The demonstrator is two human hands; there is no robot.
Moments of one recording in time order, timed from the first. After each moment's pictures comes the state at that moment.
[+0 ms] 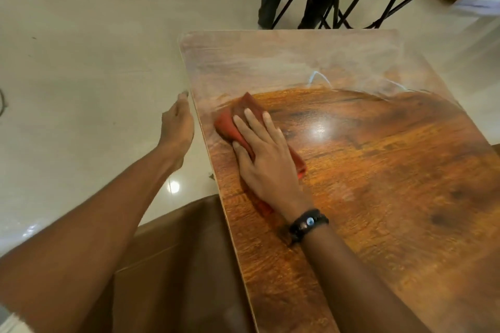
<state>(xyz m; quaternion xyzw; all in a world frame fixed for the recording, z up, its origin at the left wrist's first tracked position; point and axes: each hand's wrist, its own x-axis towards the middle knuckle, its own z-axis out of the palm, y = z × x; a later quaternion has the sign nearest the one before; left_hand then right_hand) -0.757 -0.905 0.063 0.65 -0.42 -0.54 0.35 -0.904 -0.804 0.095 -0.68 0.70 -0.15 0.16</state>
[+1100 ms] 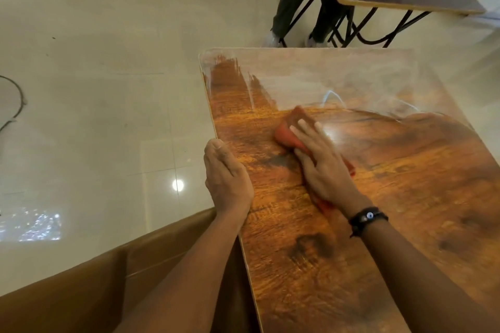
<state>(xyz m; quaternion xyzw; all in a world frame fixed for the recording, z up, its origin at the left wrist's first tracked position) -0.819 -0.829 0.079 0.70 -0.35 -0.43 0.45 -0.998 -0.825 0.100 -0.69 0.69 -0.15 0.17</state>
